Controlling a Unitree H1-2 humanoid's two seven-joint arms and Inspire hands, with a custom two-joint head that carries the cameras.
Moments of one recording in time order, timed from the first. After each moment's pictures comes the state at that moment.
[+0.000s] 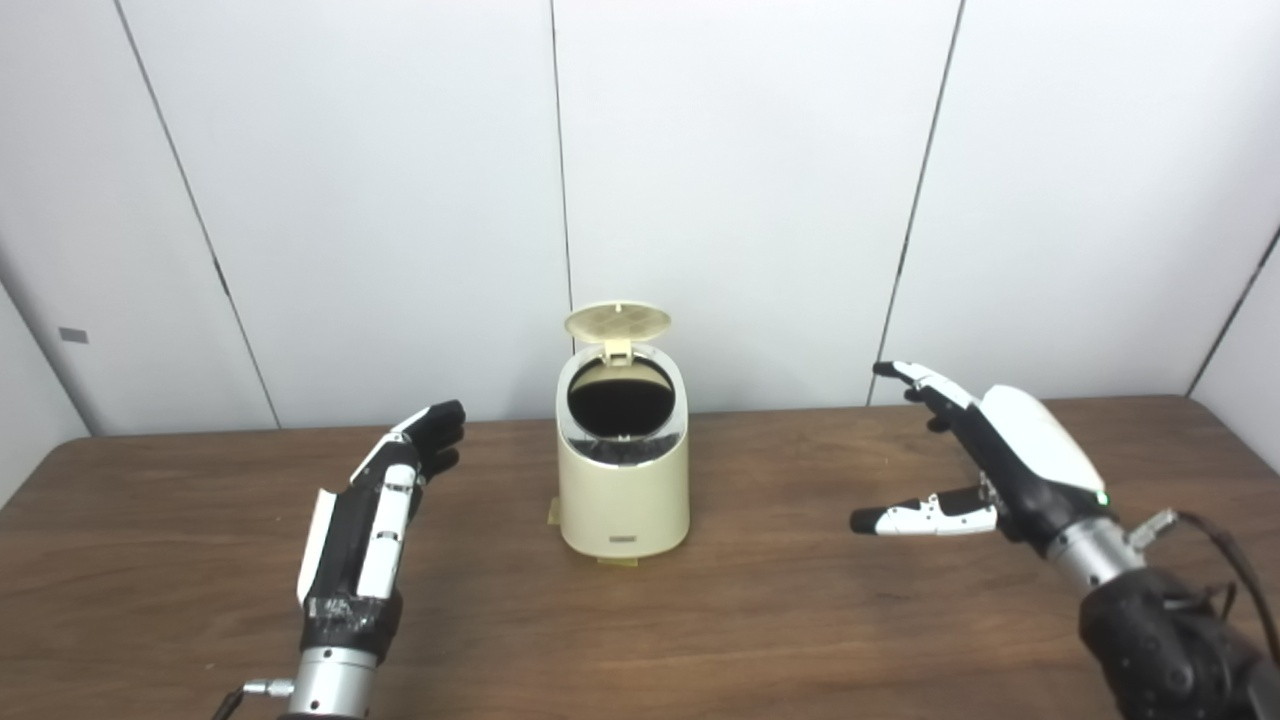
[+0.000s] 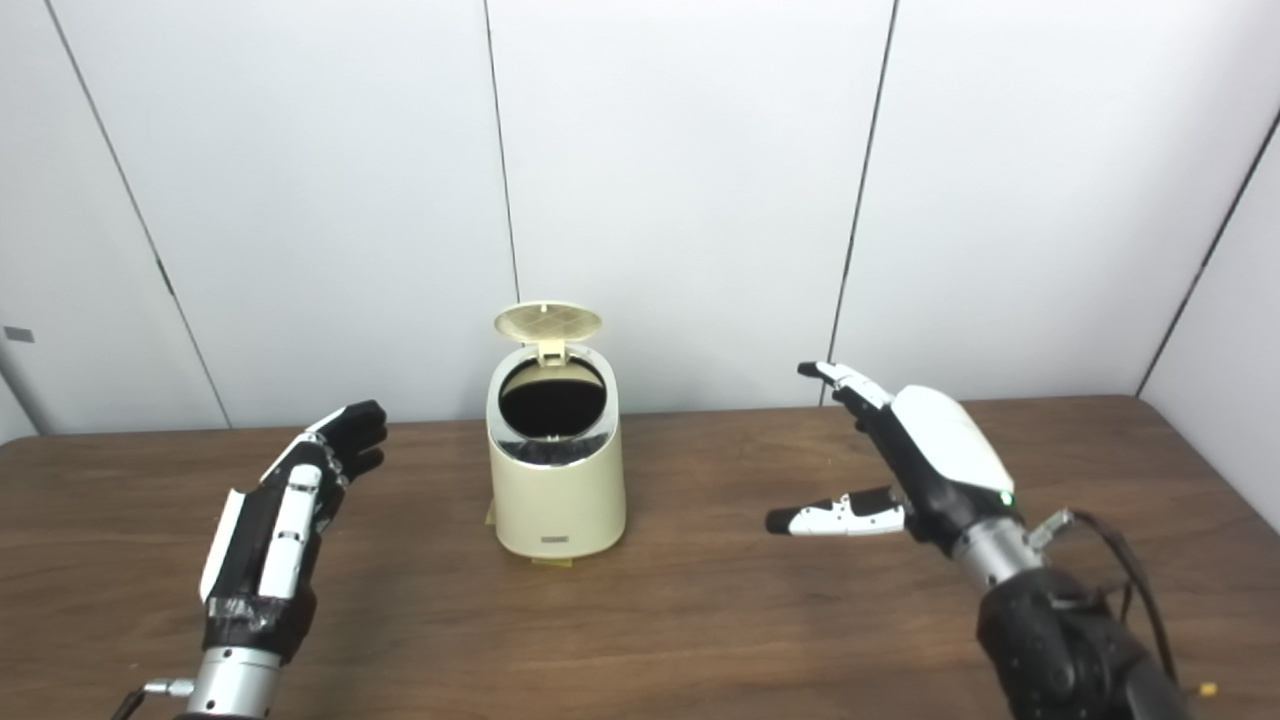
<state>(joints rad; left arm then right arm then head) -0.15 0.05 0.09 -0.18 -0.03 -0.07 -0.08 -0.32 -0.54 0.11 -0.30 -0.61 0.32 0.24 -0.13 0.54</state>
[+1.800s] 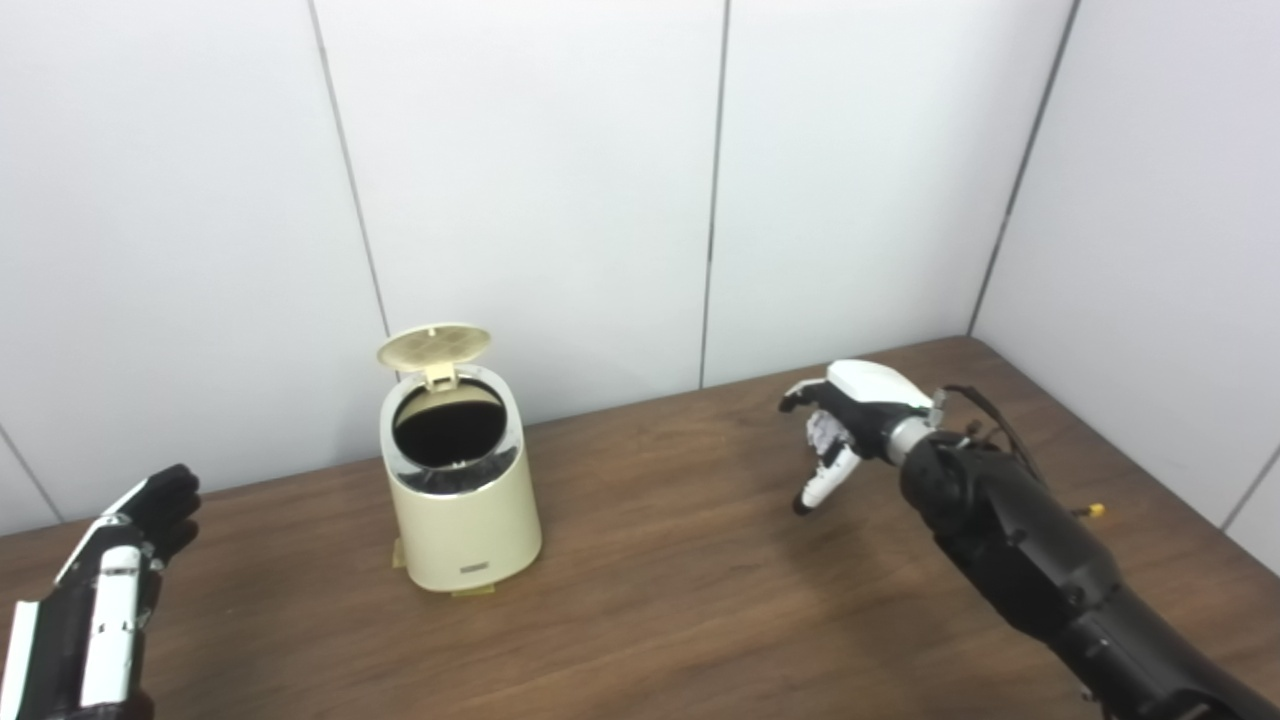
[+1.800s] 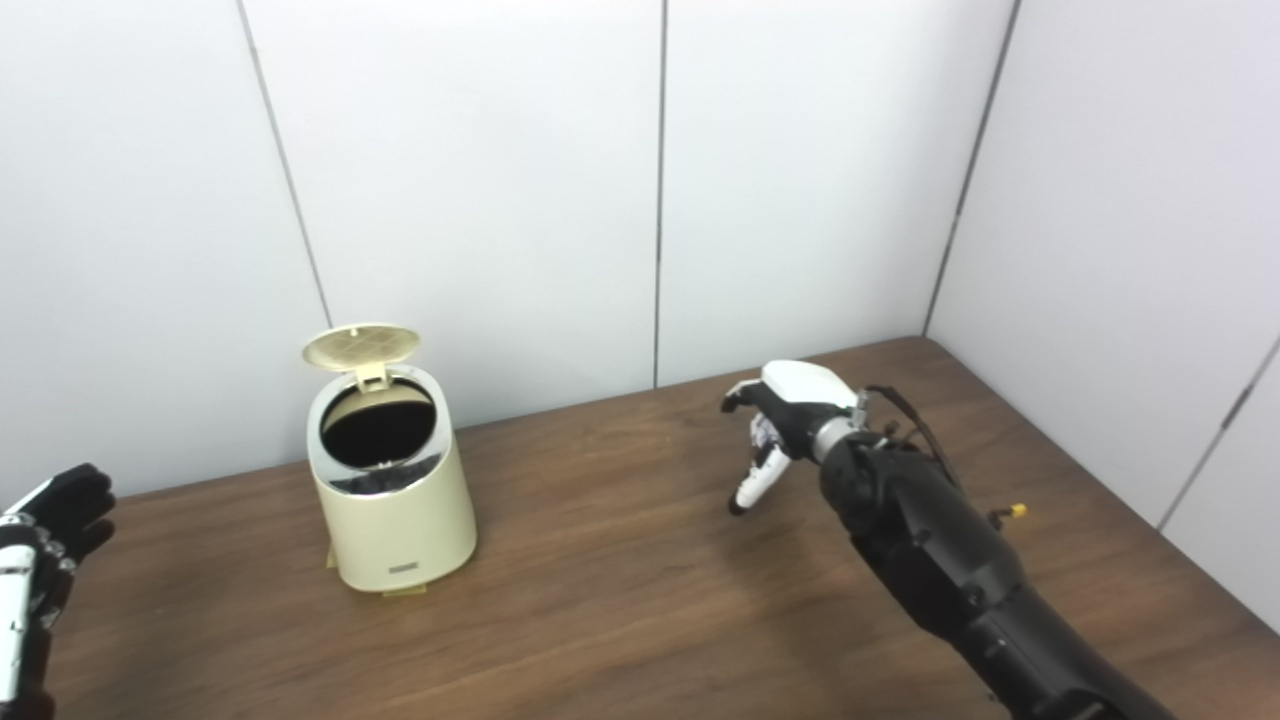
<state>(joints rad) -0.16 0.13 0.13 -0.22 -0.11 0.06 -0.05 -0.51 -0.60 0.24 0.15 -0.74 0.43 0.34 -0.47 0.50</state>
